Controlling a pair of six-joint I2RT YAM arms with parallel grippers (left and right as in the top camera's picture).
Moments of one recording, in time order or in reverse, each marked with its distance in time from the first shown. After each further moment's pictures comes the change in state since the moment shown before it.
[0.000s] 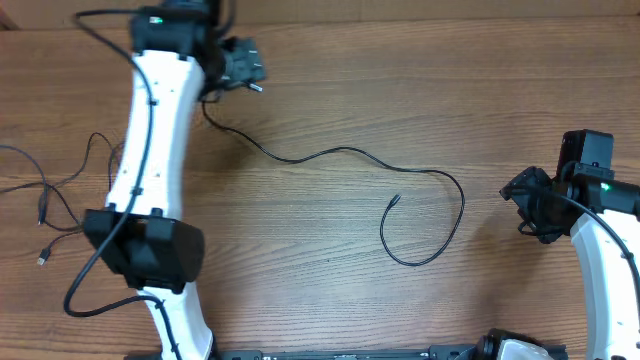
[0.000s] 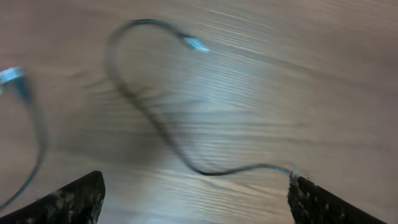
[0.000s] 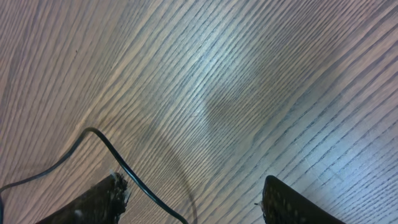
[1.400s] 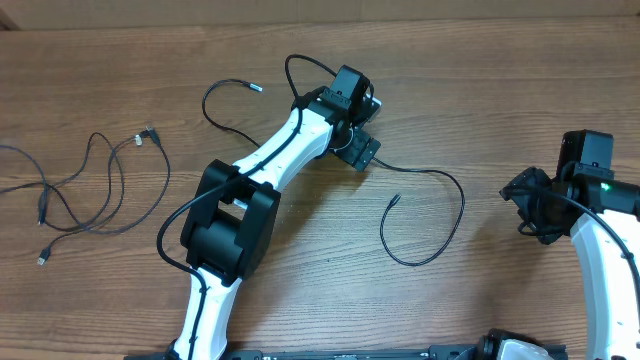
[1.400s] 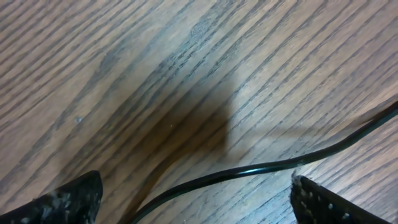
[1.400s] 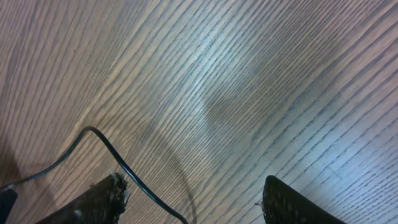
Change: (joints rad) left arm -0.380 0.183 -0.475 0.614 0.099 0.527; right arm 0.000 0.000 0.000 -0.004 0.000 0.000
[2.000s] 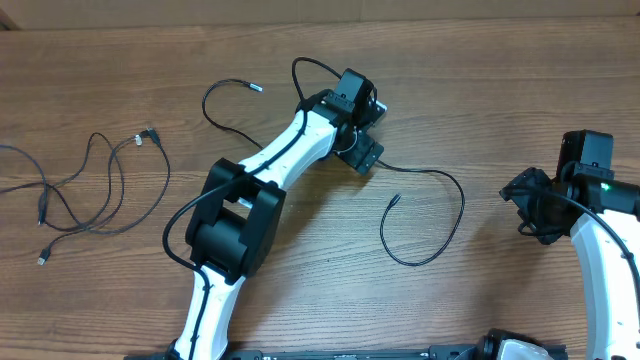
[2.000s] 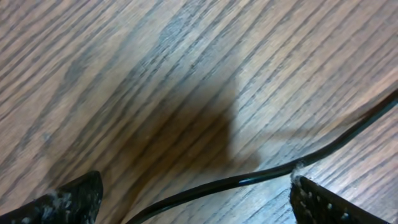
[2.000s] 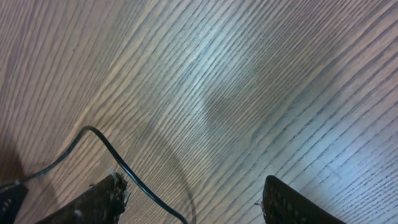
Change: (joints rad) left arm -0.013 0.022 0.000 0.019 0.024 0.042; right arm 0.000 0.000 0.000 -0.003 0.000 0.000
